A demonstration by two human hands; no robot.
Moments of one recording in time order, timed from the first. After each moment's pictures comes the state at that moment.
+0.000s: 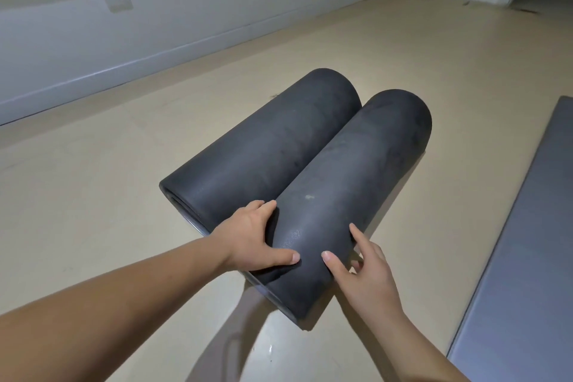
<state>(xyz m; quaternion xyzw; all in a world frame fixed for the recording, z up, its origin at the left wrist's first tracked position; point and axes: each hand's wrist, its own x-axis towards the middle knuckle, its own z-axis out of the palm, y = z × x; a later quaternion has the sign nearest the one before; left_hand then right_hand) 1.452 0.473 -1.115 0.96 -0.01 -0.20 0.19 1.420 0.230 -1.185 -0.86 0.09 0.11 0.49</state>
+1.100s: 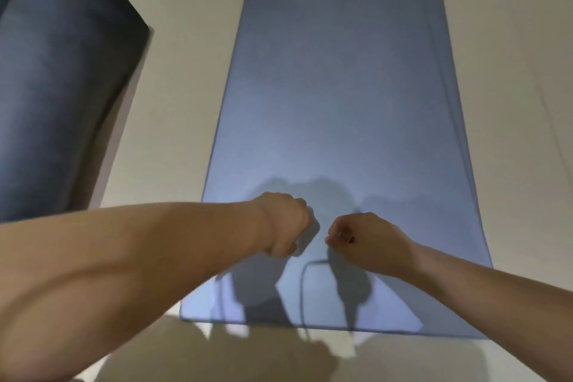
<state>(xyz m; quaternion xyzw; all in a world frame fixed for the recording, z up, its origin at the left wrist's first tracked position) 1.267 0.023 -1.160 0.72 -0.59 -0.33 -0.14 1.129 -0.126 -1.174 -0.90 0.21 0.29 0.24</state>
